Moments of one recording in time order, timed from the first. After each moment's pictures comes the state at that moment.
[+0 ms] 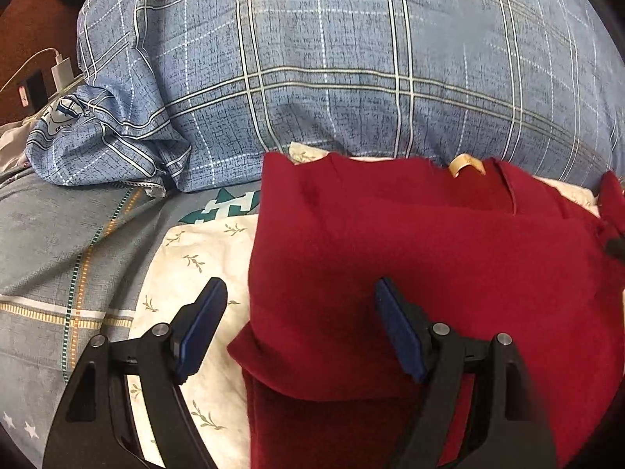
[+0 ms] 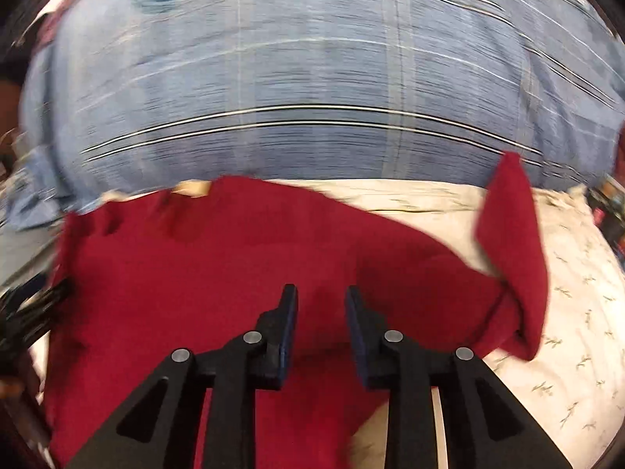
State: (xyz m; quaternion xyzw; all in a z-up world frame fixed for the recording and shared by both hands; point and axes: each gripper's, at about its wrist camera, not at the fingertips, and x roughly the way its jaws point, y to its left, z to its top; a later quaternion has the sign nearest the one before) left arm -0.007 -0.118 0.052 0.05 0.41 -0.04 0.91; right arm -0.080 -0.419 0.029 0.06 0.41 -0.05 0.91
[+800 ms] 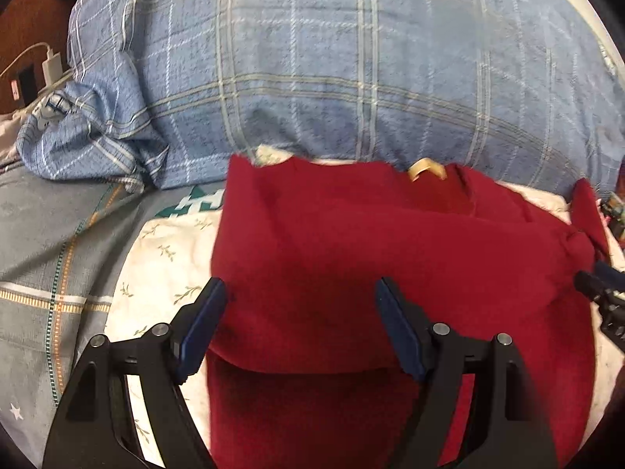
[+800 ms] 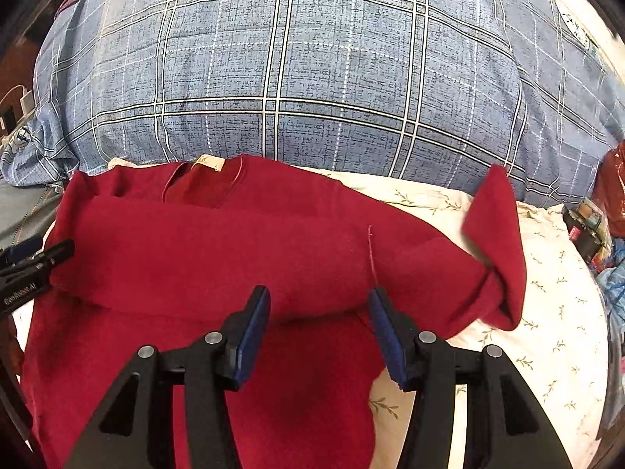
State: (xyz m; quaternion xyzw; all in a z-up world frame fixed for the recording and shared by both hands) left arm -0.026 -0.132 0.063 0.03 0.40 -0.07 0.91; right arm -0.102 -0.388 0.037 0.00 0.41 -0.10 0.91
